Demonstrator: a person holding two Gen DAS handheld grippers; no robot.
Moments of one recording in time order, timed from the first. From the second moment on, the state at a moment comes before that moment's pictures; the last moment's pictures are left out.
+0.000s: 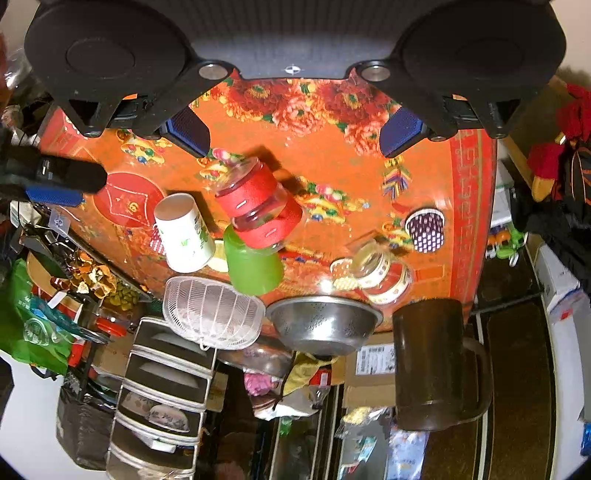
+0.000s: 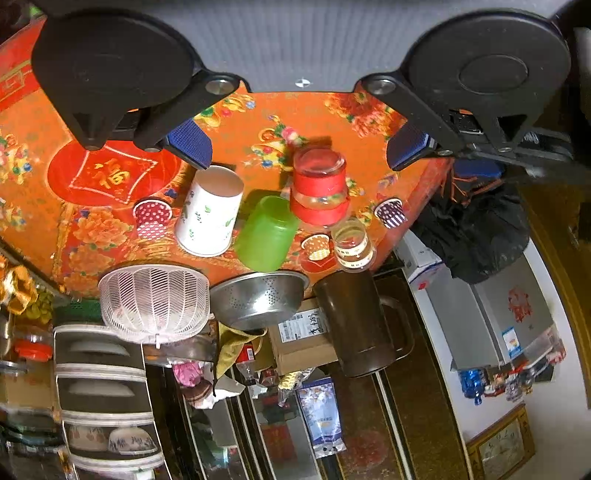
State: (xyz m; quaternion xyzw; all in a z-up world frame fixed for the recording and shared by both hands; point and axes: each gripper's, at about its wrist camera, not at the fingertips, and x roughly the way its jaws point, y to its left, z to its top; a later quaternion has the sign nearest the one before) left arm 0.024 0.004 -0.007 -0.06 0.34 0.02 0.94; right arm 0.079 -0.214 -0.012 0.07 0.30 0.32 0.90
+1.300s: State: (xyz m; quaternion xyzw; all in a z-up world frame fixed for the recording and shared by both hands) left arm -0.012 0.082 -0.023 -0.16 0.31 -0.02 0.94; right arm 0.301 -0.039 -0.041 -0.05 0.56 0.15 0.82
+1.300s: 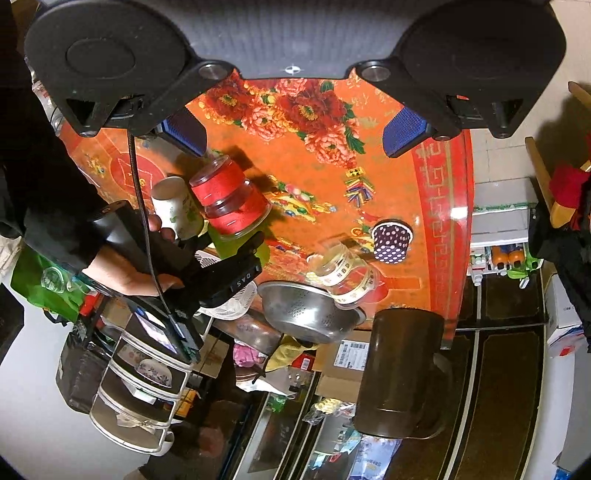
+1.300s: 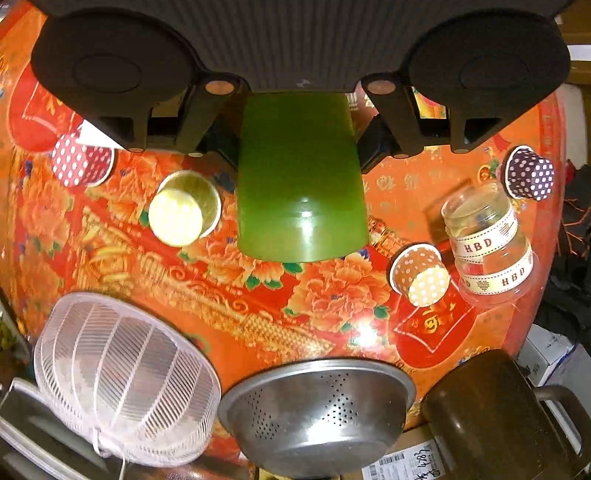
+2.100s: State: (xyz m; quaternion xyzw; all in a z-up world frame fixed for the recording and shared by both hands) left arm -0.035 0.073 -0.020 -0.22 0.31 -0.07 0.92; right arm 0.079 -0.130 0.011 0.04 0.49 0.30 0.82
